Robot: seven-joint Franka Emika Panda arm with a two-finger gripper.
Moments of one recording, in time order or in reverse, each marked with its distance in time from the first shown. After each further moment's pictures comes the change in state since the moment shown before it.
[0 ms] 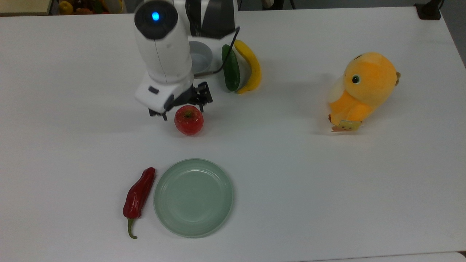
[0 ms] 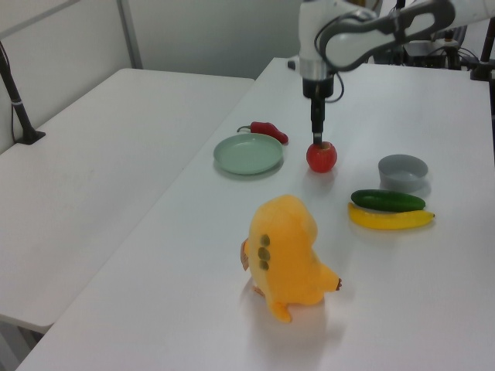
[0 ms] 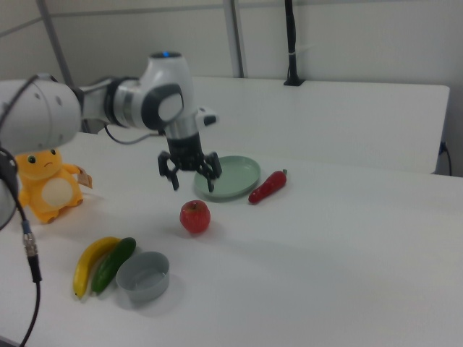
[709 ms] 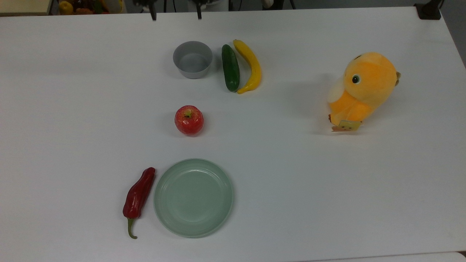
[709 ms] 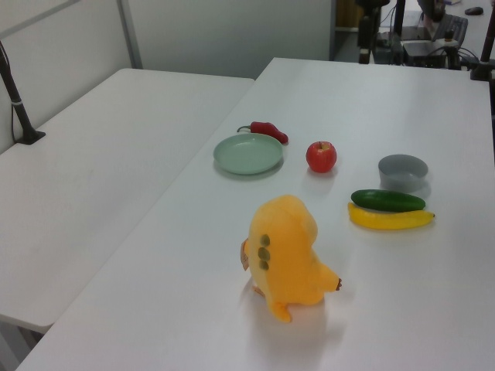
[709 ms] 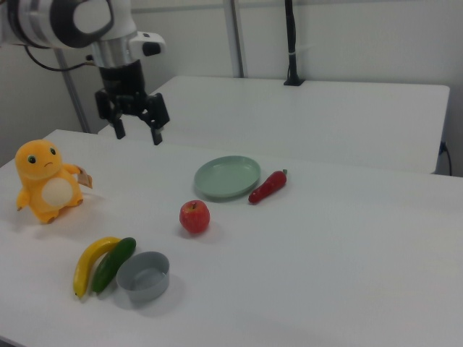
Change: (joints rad) arm 0.001 -0.421 0.000 -0.063 0.018 -0.355 0.213
